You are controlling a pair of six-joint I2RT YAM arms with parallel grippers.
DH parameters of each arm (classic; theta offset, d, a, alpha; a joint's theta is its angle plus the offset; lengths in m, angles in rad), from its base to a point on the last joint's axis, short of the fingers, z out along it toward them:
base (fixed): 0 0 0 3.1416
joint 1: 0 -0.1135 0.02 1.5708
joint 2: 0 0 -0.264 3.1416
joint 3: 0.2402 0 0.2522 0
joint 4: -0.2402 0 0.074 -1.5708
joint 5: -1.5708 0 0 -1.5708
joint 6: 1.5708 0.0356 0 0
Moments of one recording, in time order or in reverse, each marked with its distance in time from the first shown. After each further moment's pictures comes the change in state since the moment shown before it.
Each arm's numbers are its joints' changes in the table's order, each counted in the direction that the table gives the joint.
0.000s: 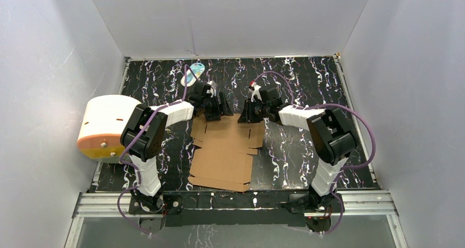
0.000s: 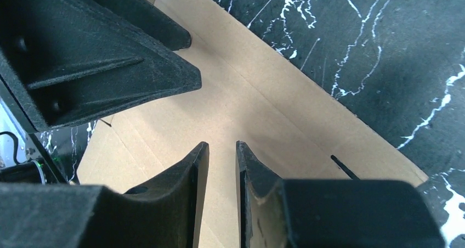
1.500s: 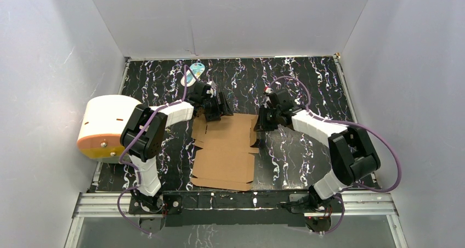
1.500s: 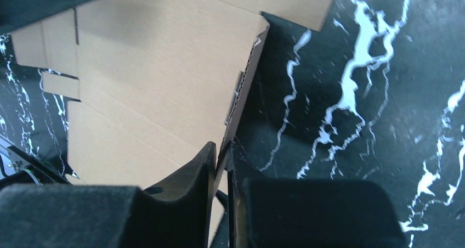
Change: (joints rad) left arm 0.000 -0.002 -0.005 0.004 0.002 -0.012; right arm 0.028 -0.268 -0.122 -0.339 -0.185 0.069
